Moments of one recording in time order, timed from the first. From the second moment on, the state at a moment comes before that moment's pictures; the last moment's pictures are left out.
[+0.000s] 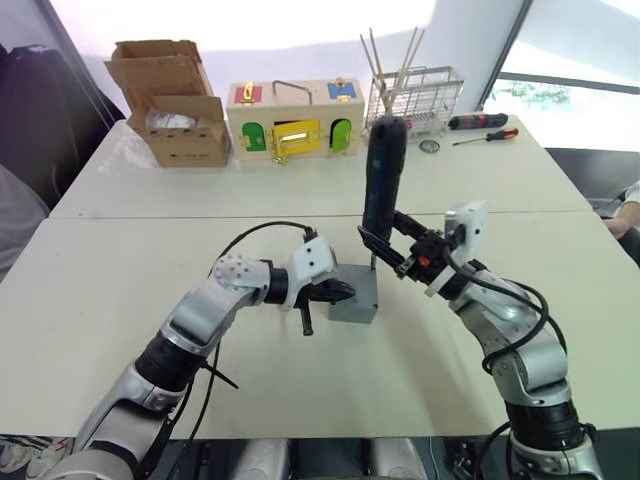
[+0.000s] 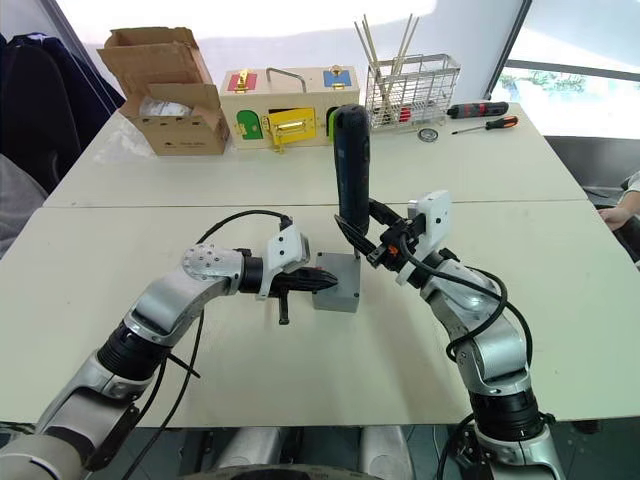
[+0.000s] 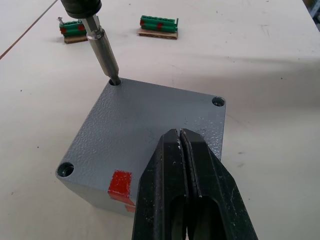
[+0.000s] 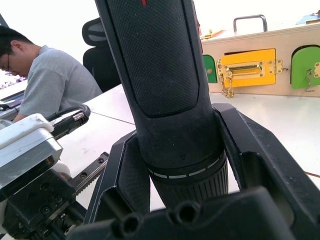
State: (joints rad) left arm -0.53 0.45 -0.40 -0.16 -0.25 0.56 -0.95; right arm -0.21 -0.38 0.03 -0.40 0.36 0.37 0.52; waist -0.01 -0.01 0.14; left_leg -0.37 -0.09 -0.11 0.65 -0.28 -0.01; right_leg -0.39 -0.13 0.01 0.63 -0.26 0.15
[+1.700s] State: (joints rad) left arm -0.52 0.45 -0.40 -0.17 -0.23 0.56 -0.95; right arm -0.12 -0.29 0.00 -0.35 0.37 0.20 0.47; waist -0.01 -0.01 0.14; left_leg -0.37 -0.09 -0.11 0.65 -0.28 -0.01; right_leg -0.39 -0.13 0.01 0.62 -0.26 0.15
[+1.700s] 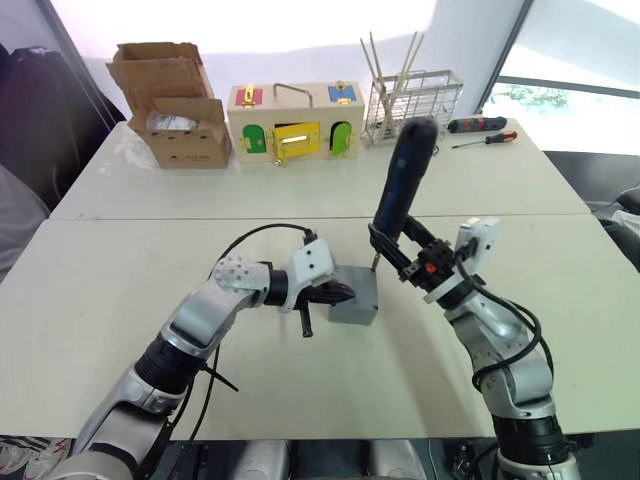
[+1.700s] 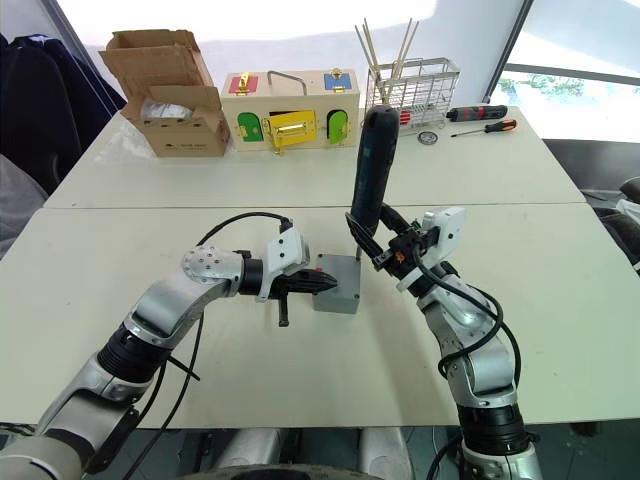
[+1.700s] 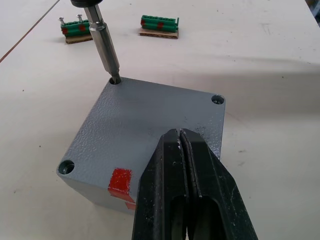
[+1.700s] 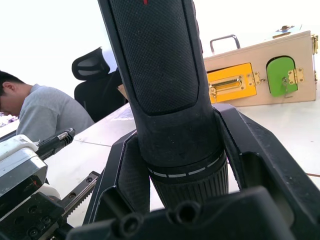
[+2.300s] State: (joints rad) left arm -0.51 0.45 -0.40 -0.17 -0.23 0.56 -0.96; right arm -0.08 -0.28 0.04 -0.35 0.33 0.13 0.46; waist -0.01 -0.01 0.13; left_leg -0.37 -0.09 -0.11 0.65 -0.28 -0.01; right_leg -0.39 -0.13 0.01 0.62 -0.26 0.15
